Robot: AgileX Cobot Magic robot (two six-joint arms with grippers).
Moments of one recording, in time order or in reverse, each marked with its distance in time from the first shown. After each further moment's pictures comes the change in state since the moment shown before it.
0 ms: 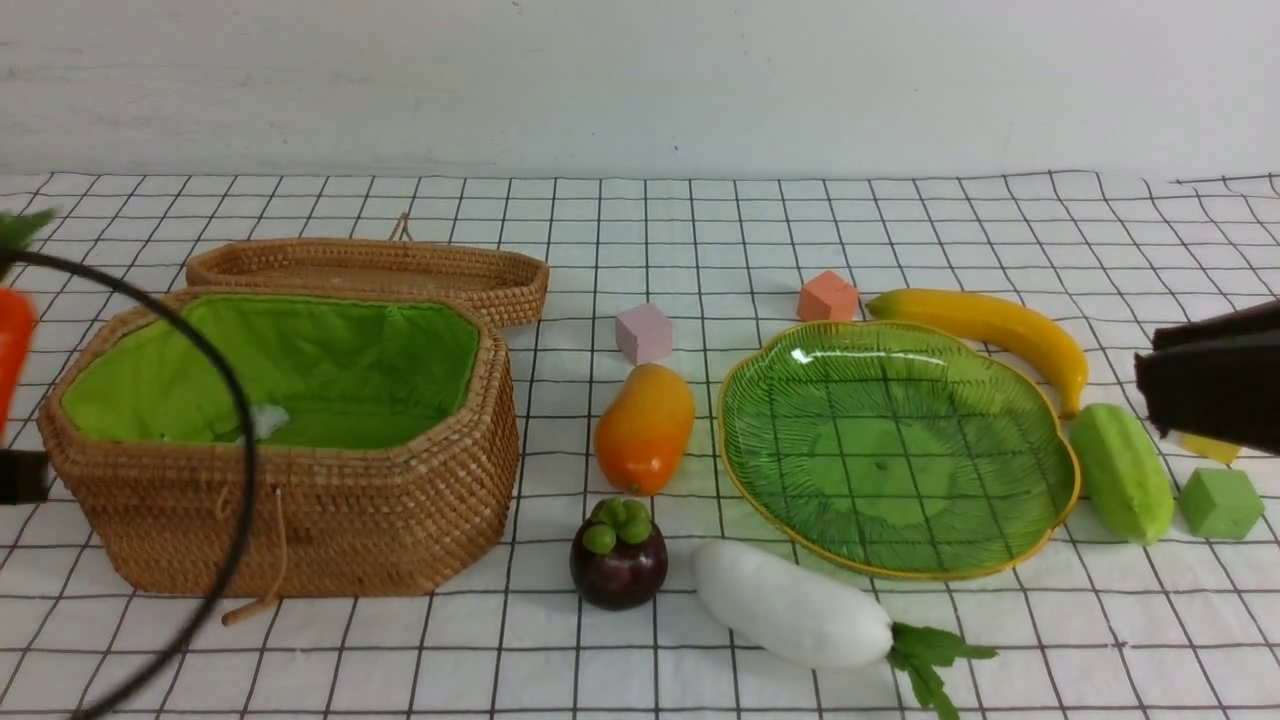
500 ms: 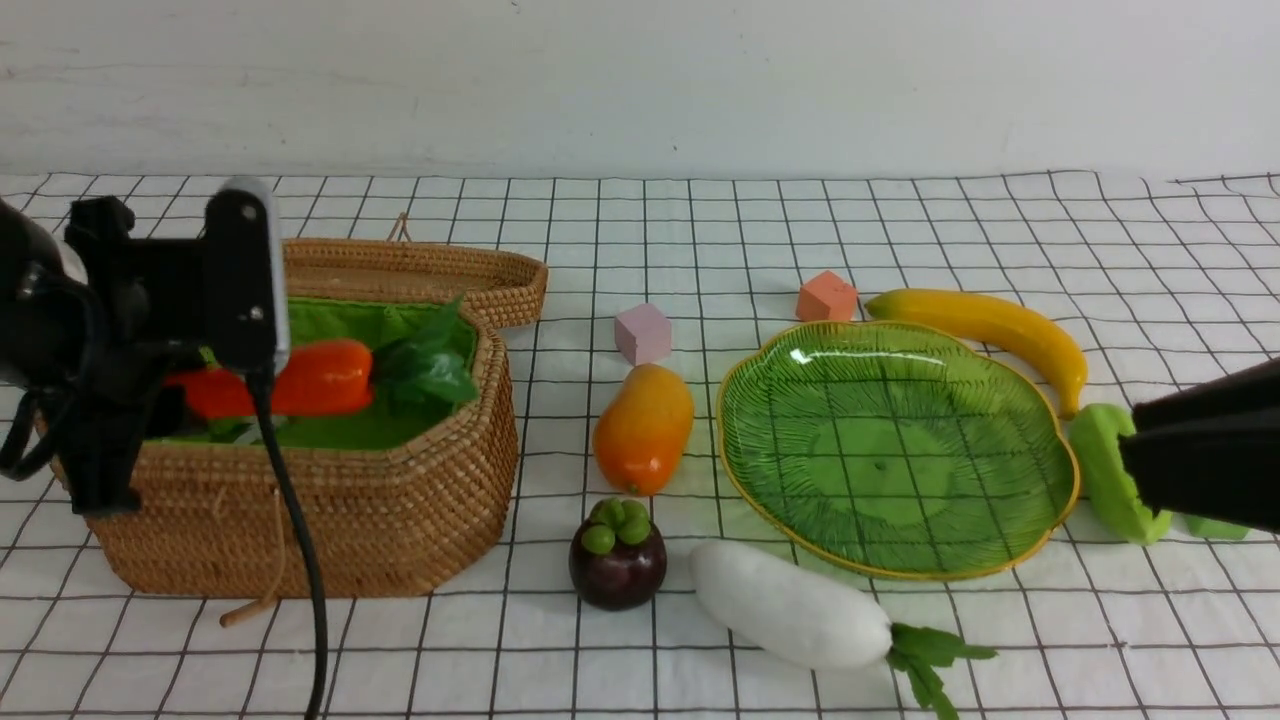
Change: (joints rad) right arm 0.000 0.000 0.000 0.057 0.093 -0.073; left arm -0.153 0.408 -0.251 0.140 0.050 0.939
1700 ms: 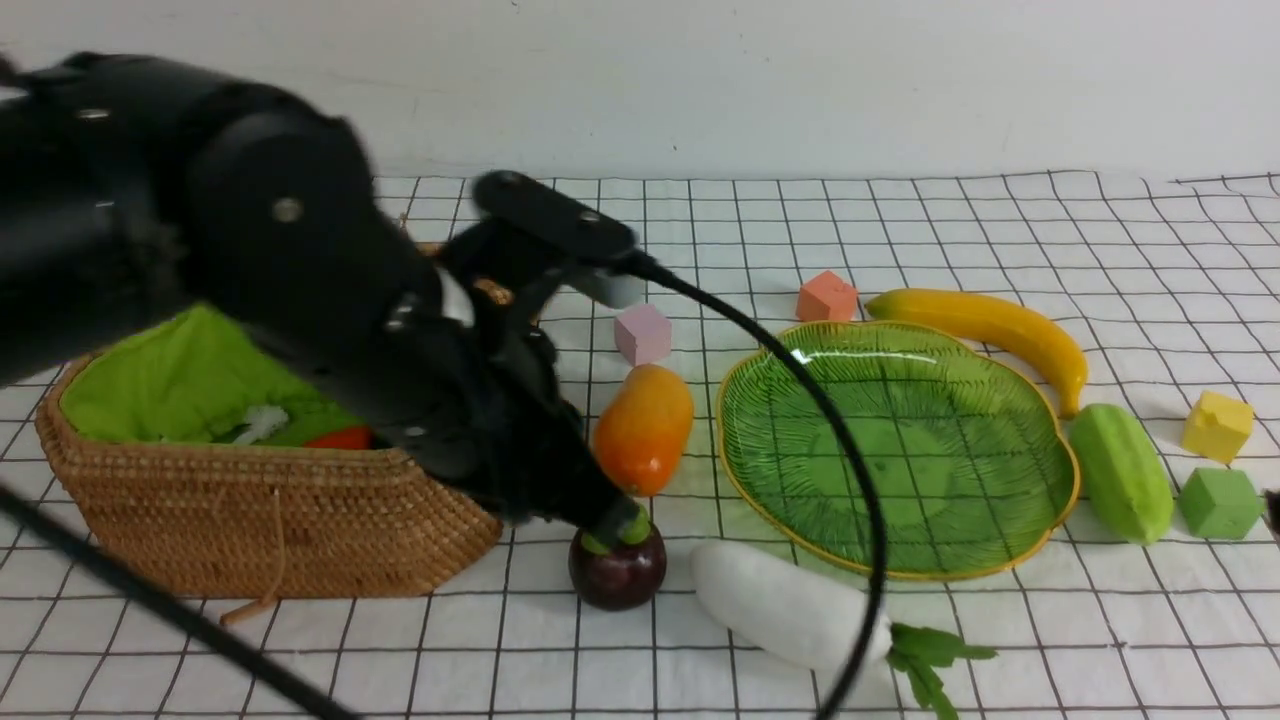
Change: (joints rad) right arm 0.000 -0.114 0.000 -0.250 0.087 0.432; left arm -0.518 0.125 -0.225 -0.244 0.203 -0.997
